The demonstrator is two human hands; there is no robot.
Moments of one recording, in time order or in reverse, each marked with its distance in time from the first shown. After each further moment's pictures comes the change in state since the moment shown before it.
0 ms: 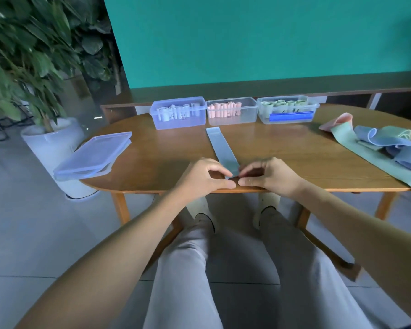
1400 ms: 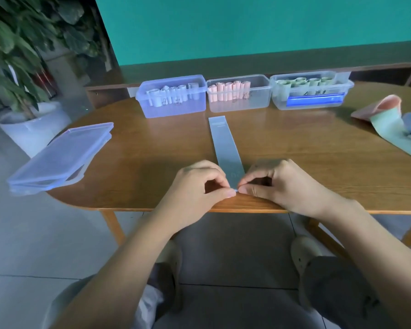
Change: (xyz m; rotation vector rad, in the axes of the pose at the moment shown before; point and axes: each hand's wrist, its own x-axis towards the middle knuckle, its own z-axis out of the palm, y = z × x) left_hand 0.000 0.002 -0.006 0.175 0.009 -0.019; right_hand 0.027 0.003 0.004 -0.099 -0.085 -0.285
